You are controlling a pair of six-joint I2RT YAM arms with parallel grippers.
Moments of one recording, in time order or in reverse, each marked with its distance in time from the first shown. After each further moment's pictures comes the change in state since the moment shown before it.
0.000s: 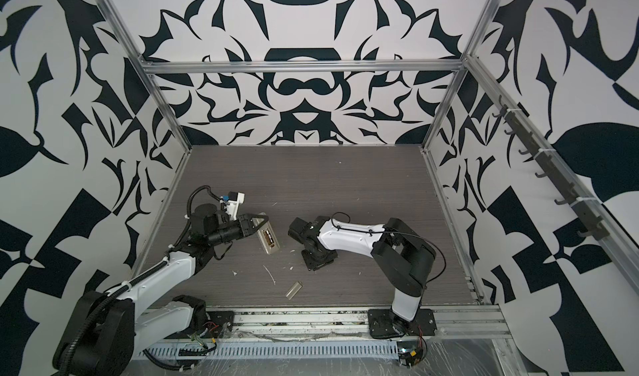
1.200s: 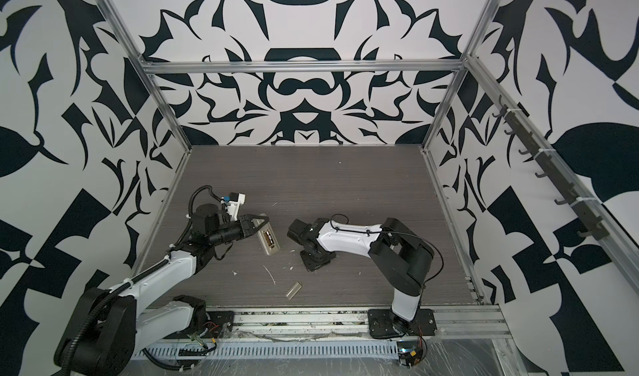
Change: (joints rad) left arm 0.000 0.009 0.000 -0.006 -0.001 0.003; right arm 0.005 0.013 -0.021 0.065 0.010 -0.021
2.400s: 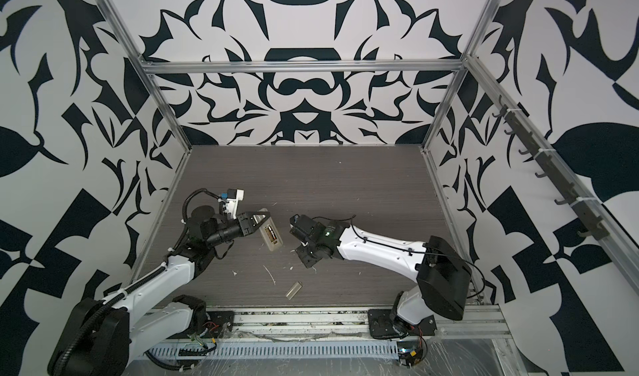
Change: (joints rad) left arm -0.039 -0.066 -0.027 0.161 -0.005 -0.059; right arm 0.050 -0.293 -0.023 0.090 0.034 -0.186
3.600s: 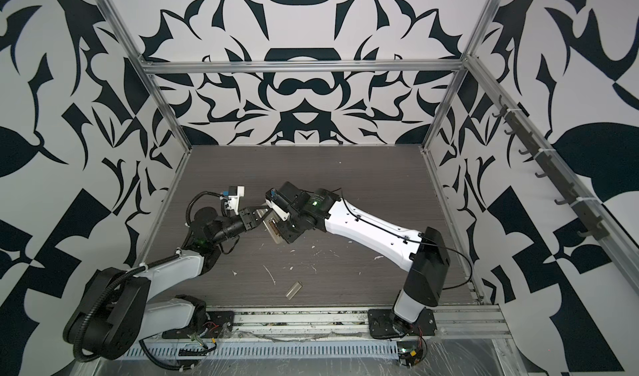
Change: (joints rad) left arm -0.015 0.192 -0.033 0.389 -0.011 -0.182; right arm -0.021 0.185 0.511 -0.253 -0.084 -0.136
